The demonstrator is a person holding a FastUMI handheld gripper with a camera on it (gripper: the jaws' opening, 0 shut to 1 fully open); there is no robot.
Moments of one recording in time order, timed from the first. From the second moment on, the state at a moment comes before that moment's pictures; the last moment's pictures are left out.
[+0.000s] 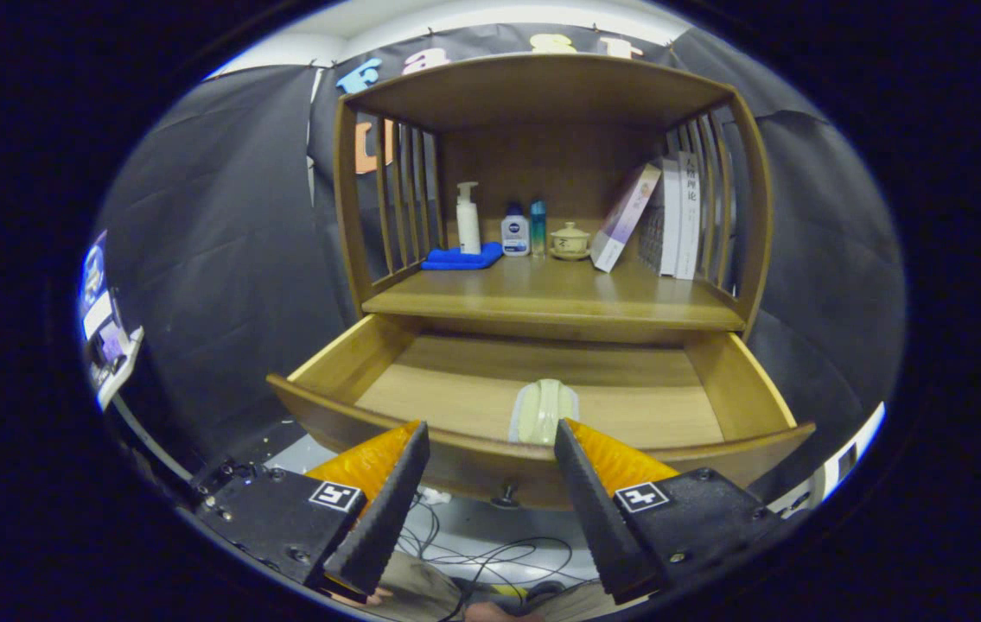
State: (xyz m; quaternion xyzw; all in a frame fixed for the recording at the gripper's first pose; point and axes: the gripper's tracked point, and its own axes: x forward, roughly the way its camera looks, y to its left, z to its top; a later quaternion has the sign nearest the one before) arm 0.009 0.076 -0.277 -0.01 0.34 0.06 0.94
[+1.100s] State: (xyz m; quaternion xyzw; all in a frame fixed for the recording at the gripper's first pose) arm 0.092 0.027 -0.390 -0.03 0.58 0.02 0.81
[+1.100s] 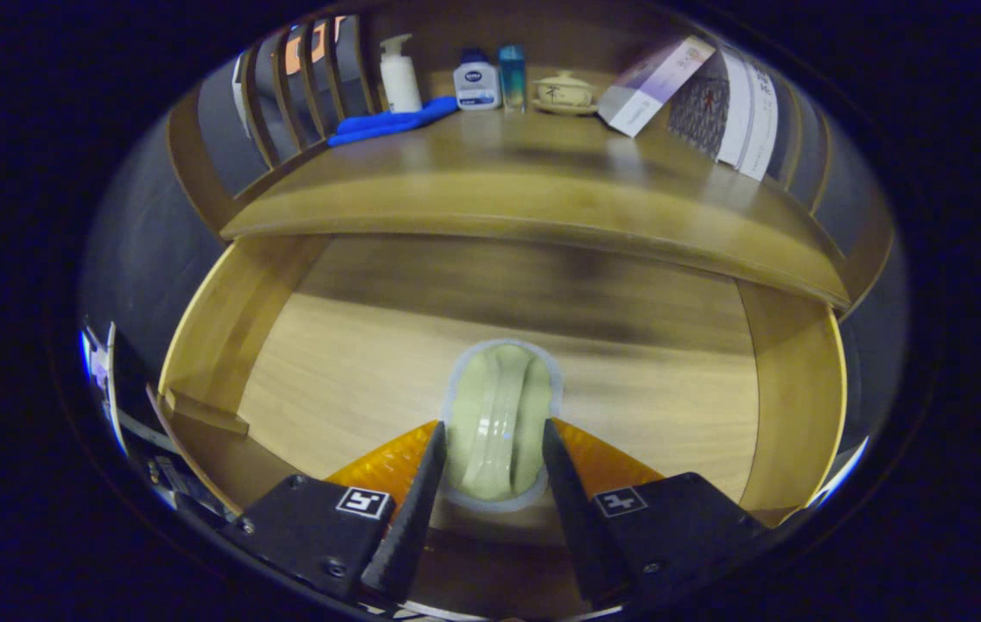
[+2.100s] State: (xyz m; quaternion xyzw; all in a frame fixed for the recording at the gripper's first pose) arm 0.117 0.017 -0.314 -0.03 0.50 -0.01 0.86
